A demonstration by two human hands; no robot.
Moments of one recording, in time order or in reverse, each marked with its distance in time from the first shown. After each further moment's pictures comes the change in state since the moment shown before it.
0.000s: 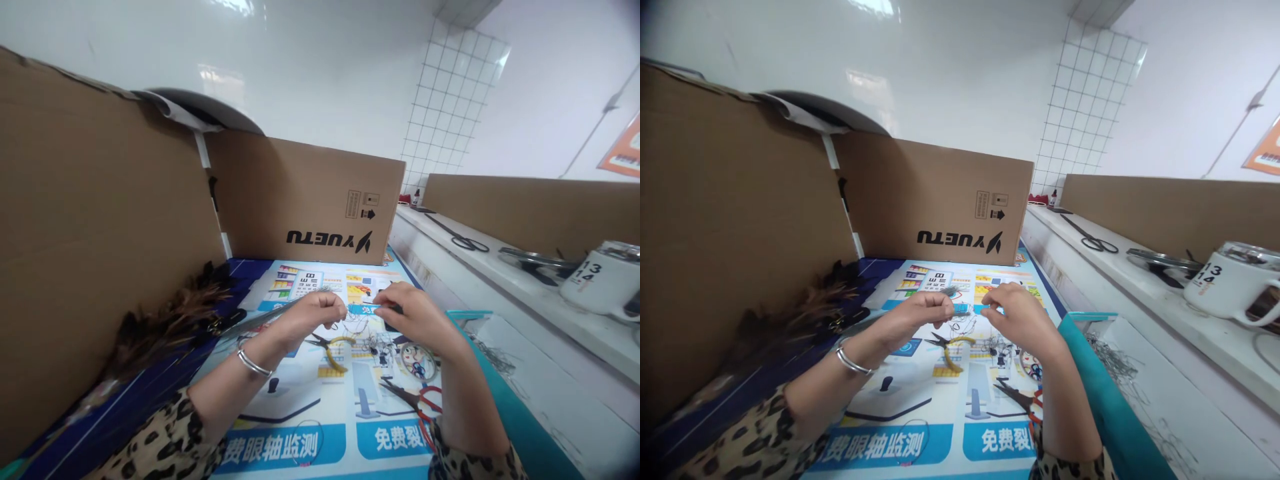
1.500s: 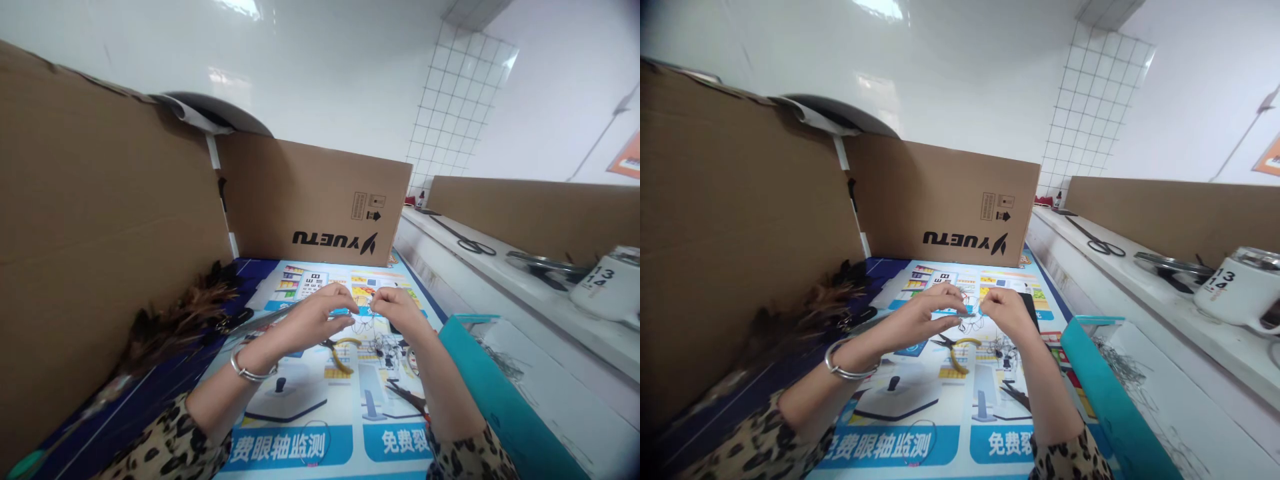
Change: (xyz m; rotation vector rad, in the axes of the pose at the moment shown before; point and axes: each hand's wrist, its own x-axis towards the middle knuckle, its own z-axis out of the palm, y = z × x) left_hand -0.009 0.016 -0.010 0.800 -0.044 0.443; right_hand 0.030 0.015 0.057 0.611 0.127 0.323
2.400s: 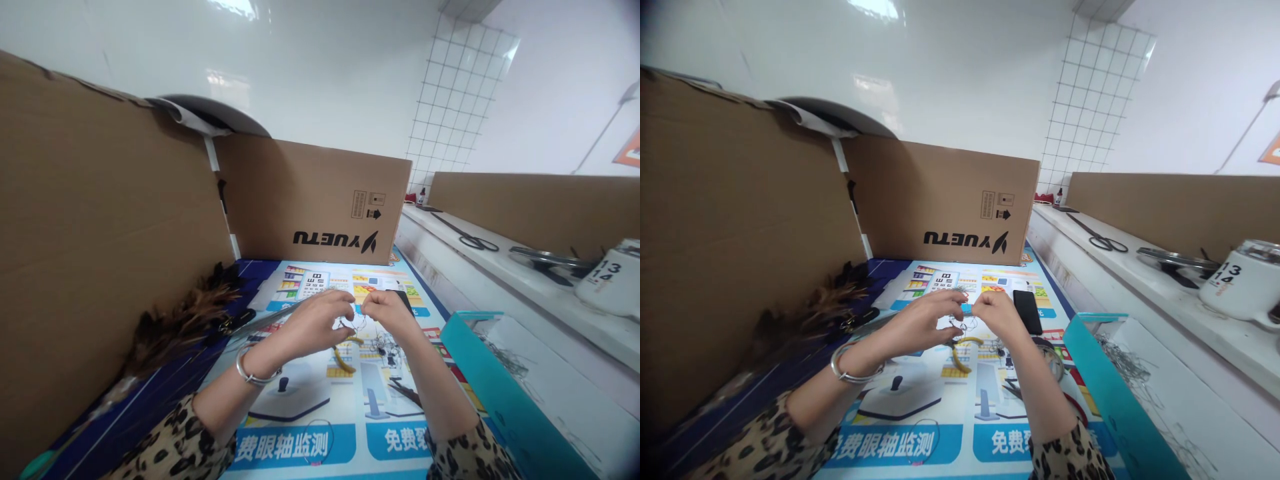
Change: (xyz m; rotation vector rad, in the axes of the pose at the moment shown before) left_hand -0.002 0.000 0.008 0.362 -0.075 -0.015; right_hand 0.002 0.002 0.020 0.065 -0.038 0.056
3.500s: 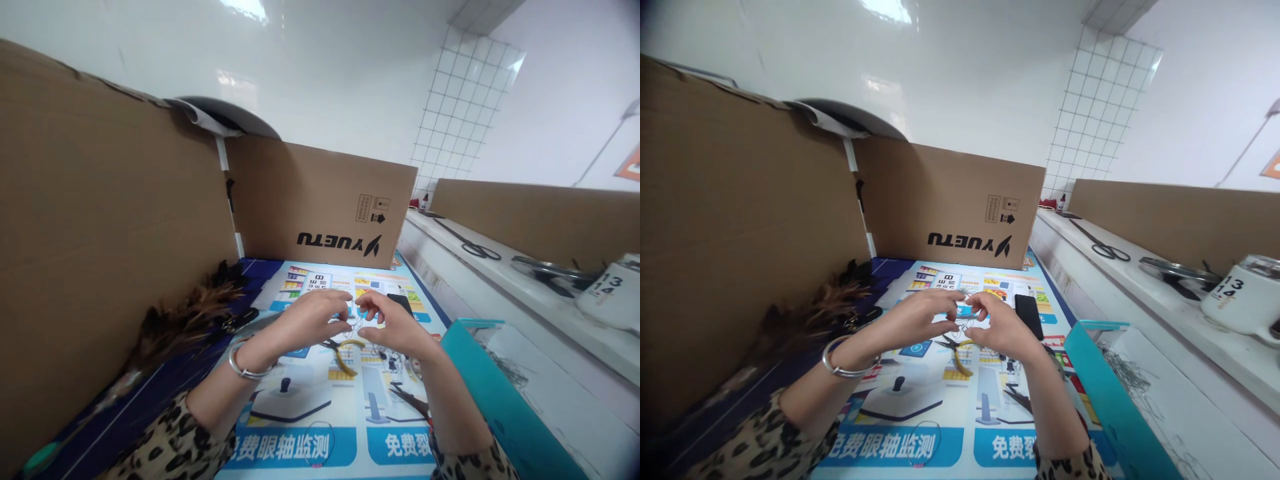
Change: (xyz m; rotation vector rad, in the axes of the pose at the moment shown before) left_hand -0.003 -0.007 -0.023 0.007 -0.007 0.044; right_hand -0.021 -0.025 -0.012 -0.243 -0.208 -0.282
